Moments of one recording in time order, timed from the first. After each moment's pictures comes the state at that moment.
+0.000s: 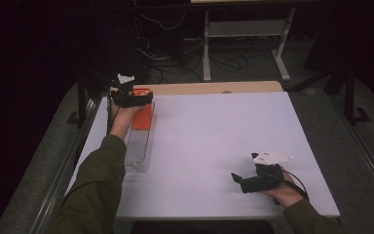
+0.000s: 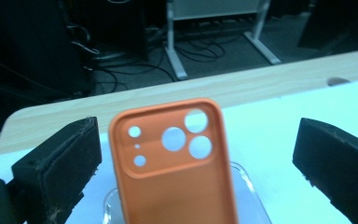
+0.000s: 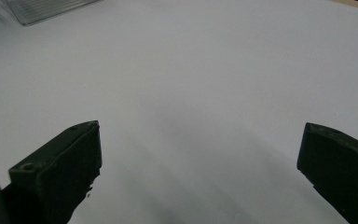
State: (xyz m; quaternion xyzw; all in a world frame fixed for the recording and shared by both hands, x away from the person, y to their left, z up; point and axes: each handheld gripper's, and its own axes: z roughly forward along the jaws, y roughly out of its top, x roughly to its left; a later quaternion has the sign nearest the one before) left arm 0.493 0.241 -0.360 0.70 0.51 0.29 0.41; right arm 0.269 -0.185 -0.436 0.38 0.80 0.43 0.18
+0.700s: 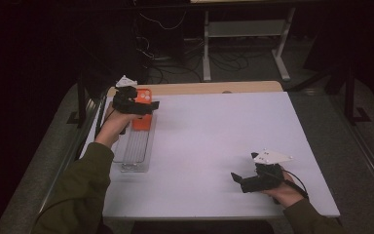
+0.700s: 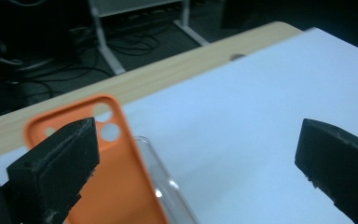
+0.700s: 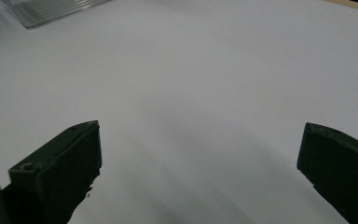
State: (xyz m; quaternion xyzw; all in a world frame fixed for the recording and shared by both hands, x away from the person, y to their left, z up) left arm 0.444 0.232 -0.329 0.77 0.40 0.20 0.45; right arm 0.270 -0.185 -0.434 0.38 0.80 0.44 0.18
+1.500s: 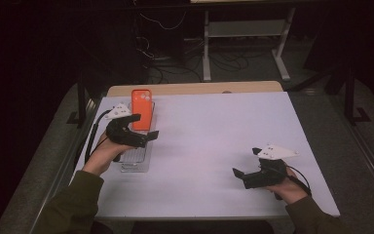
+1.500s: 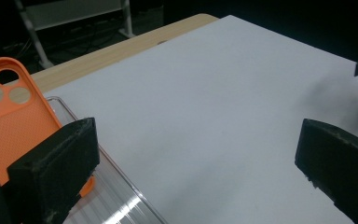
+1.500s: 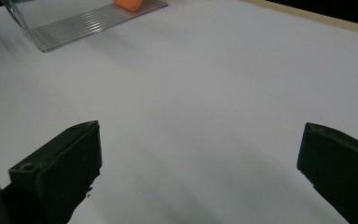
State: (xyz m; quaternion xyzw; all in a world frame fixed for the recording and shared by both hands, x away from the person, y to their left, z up) left arm 0.362 0.241 -0.350 0.79 0.33 0.15 0.50; right arm 0.274 -0.191 -0.418 0.37 0.79 0.46 0.18
